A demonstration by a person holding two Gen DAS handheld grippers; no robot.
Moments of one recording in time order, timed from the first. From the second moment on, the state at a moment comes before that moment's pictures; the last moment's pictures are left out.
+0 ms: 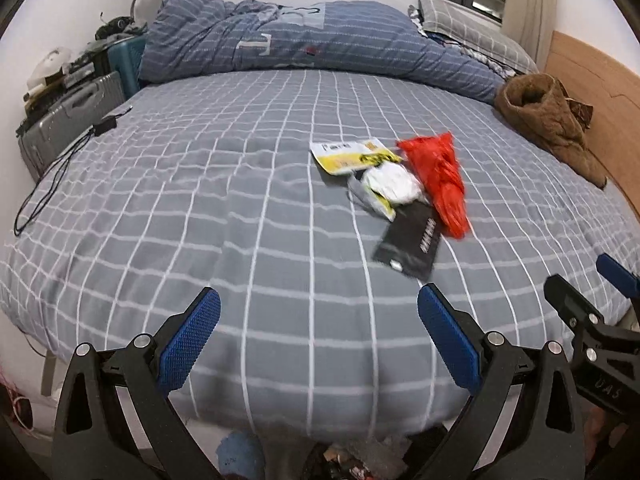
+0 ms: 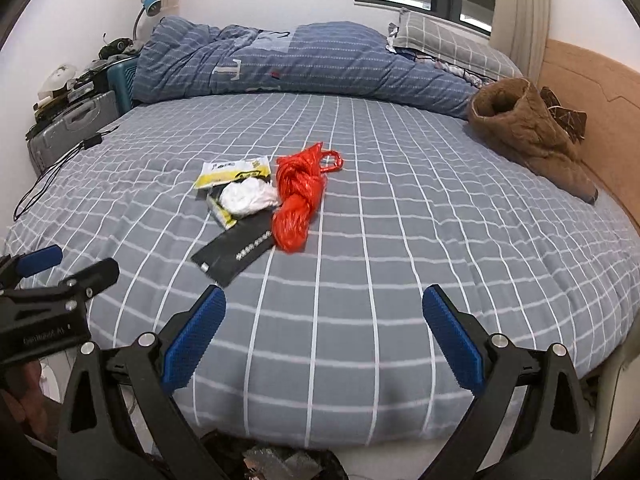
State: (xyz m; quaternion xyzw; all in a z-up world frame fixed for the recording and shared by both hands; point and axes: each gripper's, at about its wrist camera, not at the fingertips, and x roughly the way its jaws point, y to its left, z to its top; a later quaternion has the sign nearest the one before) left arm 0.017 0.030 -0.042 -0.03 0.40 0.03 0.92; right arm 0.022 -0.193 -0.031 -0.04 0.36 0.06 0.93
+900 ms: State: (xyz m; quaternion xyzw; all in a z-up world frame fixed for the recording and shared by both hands) left arm 0.234 0.023 -0.068 -0.01 0.44 0.00 0.90; right arm 0.195 -0.167 -0.062 -0.02 0.40 0.09 0.91
